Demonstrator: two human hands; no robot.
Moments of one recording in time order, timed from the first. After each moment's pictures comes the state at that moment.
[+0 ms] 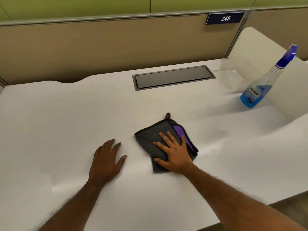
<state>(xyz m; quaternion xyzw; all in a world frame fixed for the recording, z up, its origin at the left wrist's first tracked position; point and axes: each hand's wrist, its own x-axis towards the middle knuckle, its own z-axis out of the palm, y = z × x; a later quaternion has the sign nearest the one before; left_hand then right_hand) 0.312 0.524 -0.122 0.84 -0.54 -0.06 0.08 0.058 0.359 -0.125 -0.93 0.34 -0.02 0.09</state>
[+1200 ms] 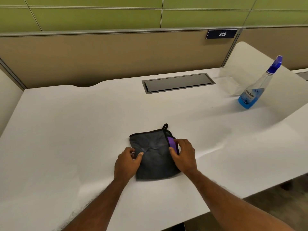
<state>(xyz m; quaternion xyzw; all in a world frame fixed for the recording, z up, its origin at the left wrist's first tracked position) 0.286 0.553 -0.096 0.85 -0.36 -0.22 0.33 0.088 0.438 -0.088 -0.76 0.54 -0.23 0.26</state>
